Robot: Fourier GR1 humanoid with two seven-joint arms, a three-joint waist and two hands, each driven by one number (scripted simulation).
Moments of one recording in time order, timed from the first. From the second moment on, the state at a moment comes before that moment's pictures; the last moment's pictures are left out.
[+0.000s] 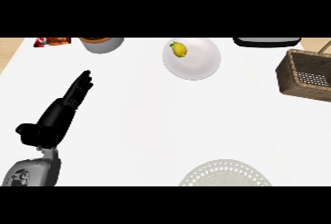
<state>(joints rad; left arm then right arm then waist) -0.16 0.16 0.06 -1.60 -0.09 -0.22 0.03 -0.38 -0.26 -0.46 -2.38 0.13 0.61 0.80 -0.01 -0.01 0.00</state>
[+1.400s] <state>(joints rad) -0.20 0.17 0.08 -1.56 -0.09 -0.24 0.01 -0.86 -0.76 -0.55 -1.22 0.36 0.28 0.39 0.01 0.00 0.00</state>
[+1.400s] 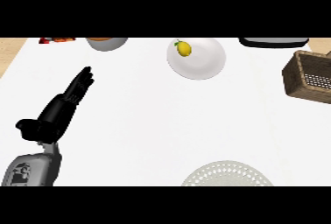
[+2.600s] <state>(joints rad) -0.19 0.16 0.07 -1.59 -0.09 -0.25 0.03 -0.97 -0.88 -0.58 -0.57 0.40 -0.04 -0.19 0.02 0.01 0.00</state>
